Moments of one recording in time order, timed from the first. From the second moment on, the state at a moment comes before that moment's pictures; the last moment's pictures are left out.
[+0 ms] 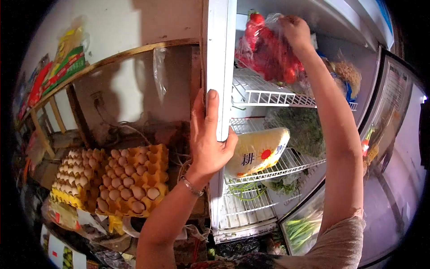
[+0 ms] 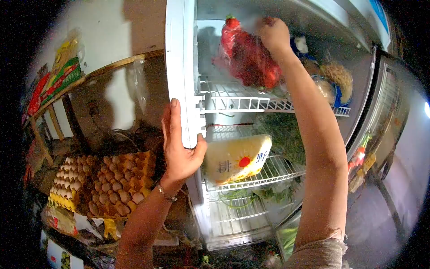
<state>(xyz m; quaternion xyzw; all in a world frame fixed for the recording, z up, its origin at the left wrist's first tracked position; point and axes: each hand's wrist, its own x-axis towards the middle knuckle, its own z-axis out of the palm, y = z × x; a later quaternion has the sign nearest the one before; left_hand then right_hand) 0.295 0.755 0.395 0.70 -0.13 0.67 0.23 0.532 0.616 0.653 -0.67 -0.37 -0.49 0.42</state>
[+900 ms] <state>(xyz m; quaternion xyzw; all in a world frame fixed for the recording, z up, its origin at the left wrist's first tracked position) 0.294 0.751 0.394 0.69 -0.11 0.69 0.22 0.387 0.470 0.644 -0.41 -0.53 -0.16 0.73</state>
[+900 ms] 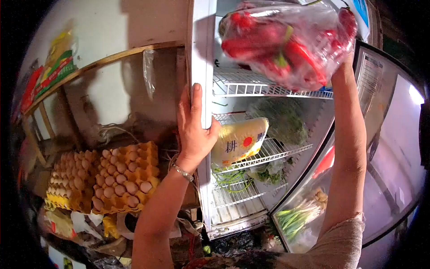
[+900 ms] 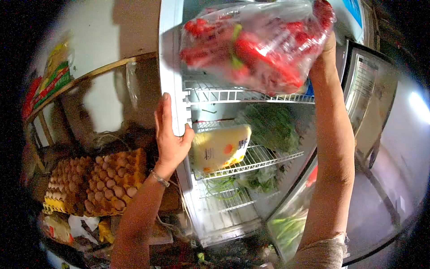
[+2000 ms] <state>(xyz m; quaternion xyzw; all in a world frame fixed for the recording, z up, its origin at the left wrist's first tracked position) 0.299 0.743 0.394 0.67 -0.13 0.70 0.21 0.418 0.407 0.468 -0.64 -0.22 -0.41 0.62</state>
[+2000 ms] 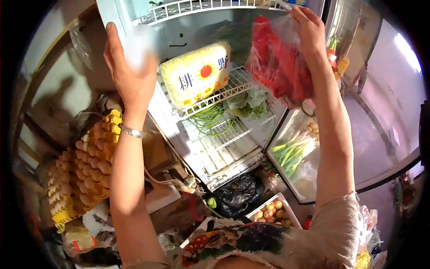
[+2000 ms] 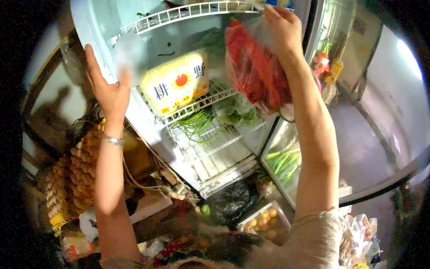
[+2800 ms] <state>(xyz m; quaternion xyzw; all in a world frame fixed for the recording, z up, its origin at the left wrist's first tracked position) 0.305 0.745 0.390 0.68 -0.14 0.69 0.19 0.483 0.502 0.410 -0.48 -0.26 -0.51 0.66</state>
